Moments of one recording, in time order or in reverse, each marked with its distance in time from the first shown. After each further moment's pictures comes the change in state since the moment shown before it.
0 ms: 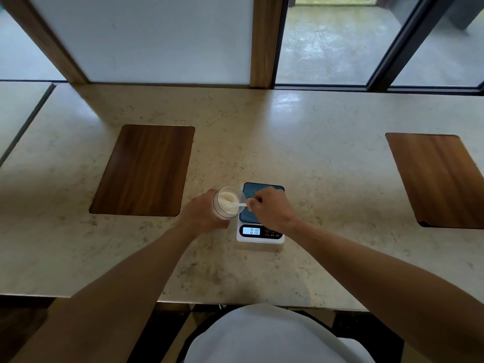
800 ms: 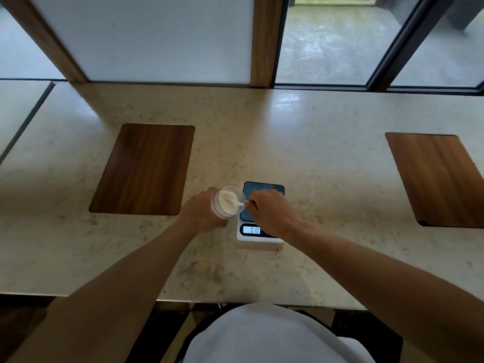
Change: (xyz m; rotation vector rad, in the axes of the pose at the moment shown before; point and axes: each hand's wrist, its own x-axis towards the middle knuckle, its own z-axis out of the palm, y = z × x) left_hand 0.002 -0.002 -0.002 0.023 -0.022 0.016; right_hand -0.010 -0.004 0.001 -0.301 0.065 -0.281
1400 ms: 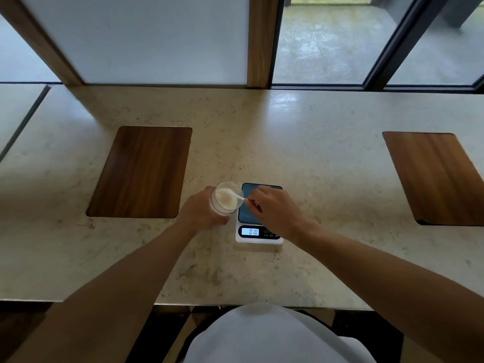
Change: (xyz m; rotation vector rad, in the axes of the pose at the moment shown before) left_hand 0.005 0.009 -0.004 -0.013 0.017 -0.087; right_hand -0.006 0.009 -0.017 -0.059 0.151 -0.266
